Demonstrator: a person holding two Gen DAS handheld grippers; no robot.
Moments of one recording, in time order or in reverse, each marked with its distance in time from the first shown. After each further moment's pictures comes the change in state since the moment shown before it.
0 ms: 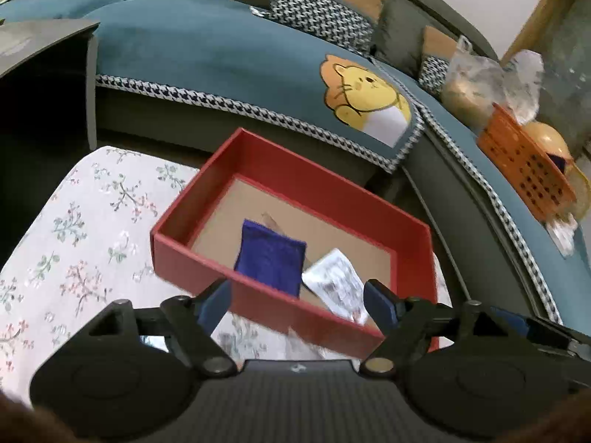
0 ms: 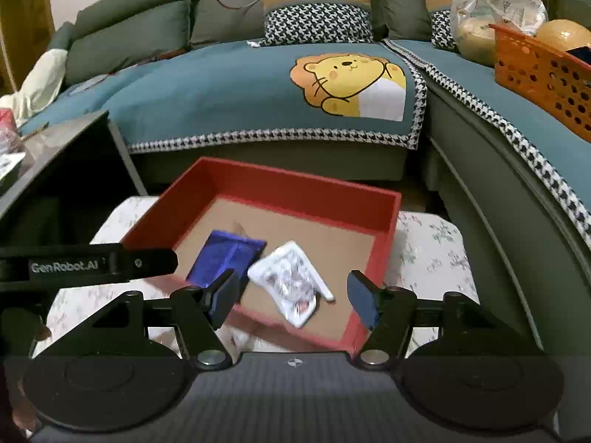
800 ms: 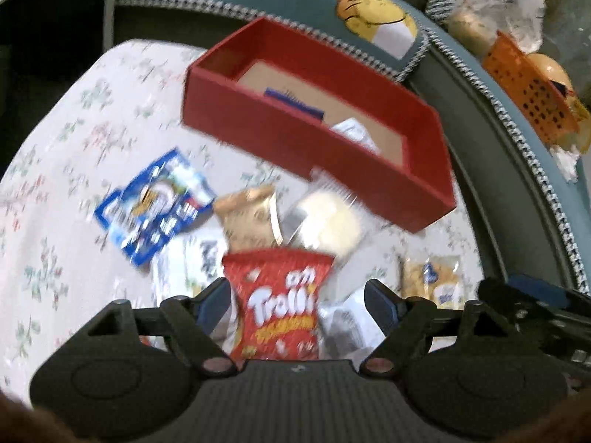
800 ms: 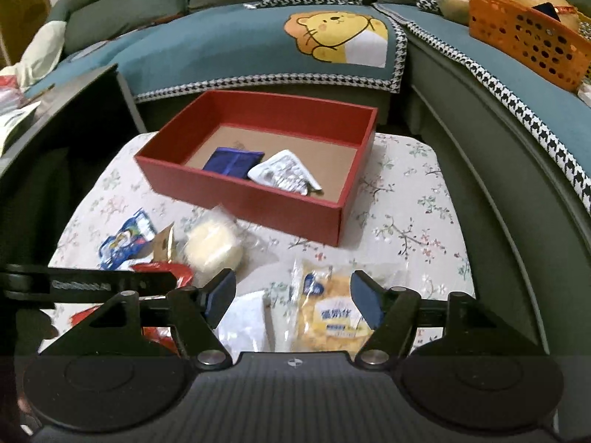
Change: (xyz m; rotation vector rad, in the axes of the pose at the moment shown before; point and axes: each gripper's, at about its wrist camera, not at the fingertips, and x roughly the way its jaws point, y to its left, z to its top) left arm -0.018 0.017 -0.096 -0.031 0.208 0.028; right arm -0.054 0.001 -0.075 0.007 0.105 -0.015
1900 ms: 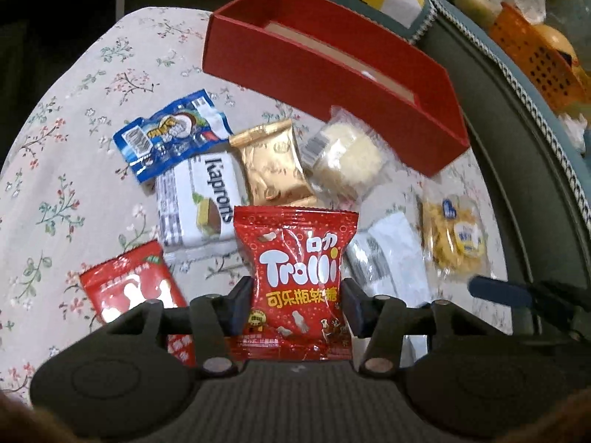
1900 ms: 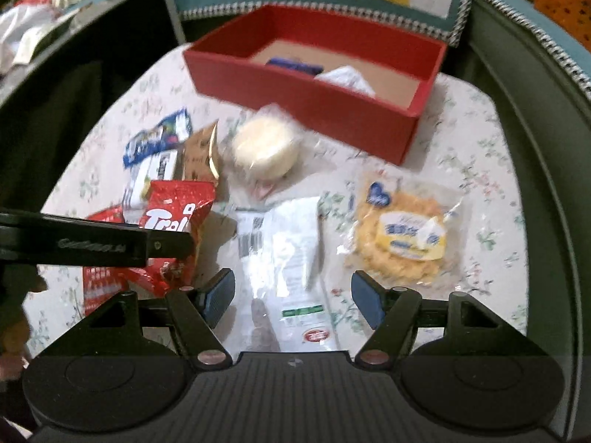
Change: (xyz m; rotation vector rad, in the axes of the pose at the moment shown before) left arm -0.006 0.011 -0.035 0.035 0.074 0.034; right arm 0.033 0.033 -0.043 -0.144 0.197 0.070
